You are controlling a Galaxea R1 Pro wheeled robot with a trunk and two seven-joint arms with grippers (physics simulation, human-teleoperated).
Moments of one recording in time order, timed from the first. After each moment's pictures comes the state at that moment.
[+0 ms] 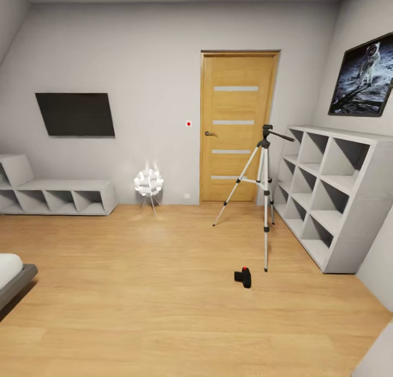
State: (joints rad) left arm 0.00 0.09 -0.01 -0.26 0.37 -0.01 0.01; right arm 0.00 0.00 -0.03 0.00 -0.01 -0.03 0.00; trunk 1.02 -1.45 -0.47
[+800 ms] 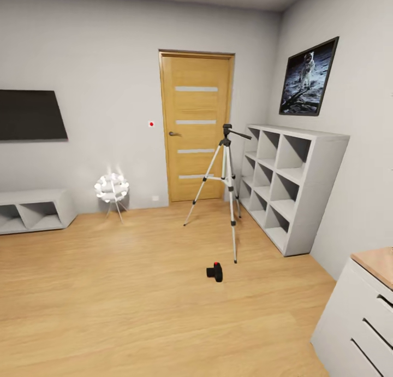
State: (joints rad) left arm 0.00 0.09 0.00 -0.26 0.37 -0.01 0.01; right arm 0.00 0.00 -0.03 0.00 -0.01 -0.05 0.00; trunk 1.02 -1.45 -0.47
